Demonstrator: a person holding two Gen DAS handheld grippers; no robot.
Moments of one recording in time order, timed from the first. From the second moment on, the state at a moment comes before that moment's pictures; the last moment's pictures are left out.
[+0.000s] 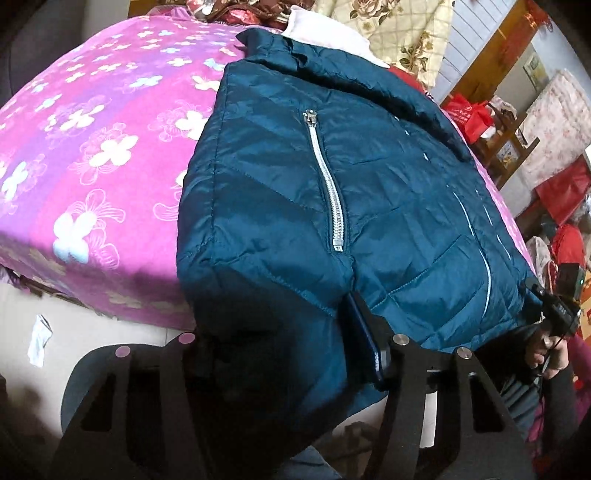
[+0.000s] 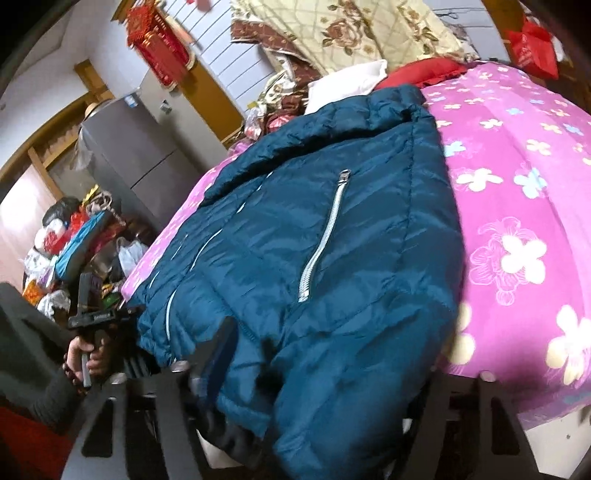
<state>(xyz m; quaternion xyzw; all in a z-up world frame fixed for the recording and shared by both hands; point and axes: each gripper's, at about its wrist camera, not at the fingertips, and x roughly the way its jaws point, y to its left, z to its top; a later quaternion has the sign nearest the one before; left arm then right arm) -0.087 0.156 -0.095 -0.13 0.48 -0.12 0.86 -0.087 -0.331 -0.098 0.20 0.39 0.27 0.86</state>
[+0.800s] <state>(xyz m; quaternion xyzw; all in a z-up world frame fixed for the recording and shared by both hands) -0.108 0.158 -0.046 -0.14 0.41 -0.10 0.90 -0.115 -0.337 -0.069 0.19 0.32 0.25 0.89</state>
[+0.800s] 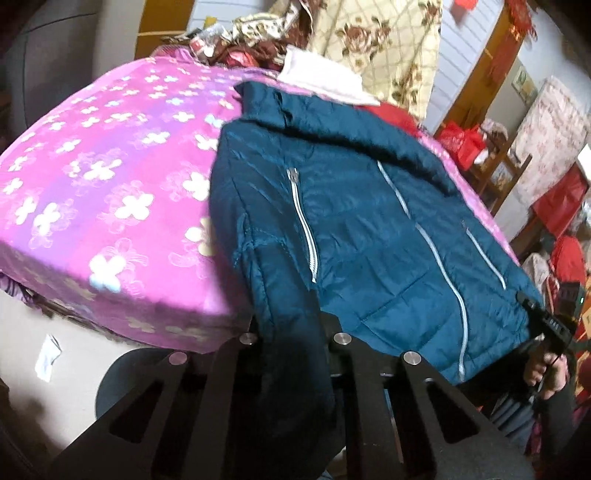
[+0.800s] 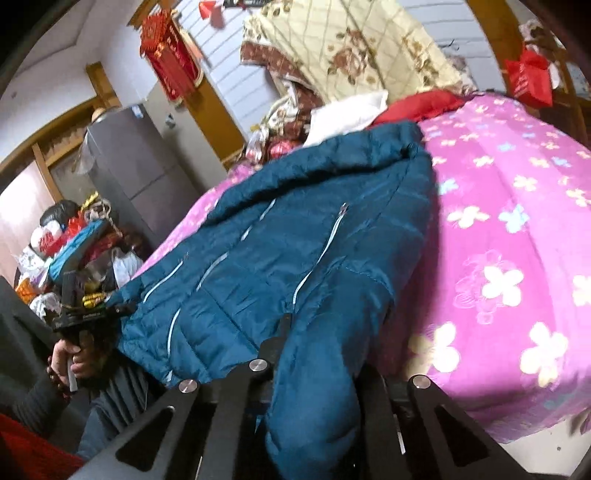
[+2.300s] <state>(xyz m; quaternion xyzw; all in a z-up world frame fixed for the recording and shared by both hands) 0.159 0.140 0.061 -0.13 0.24 0.04 0.96 0.118 -0.367 0.050 0.16 0.21 0.14 0.96</state>
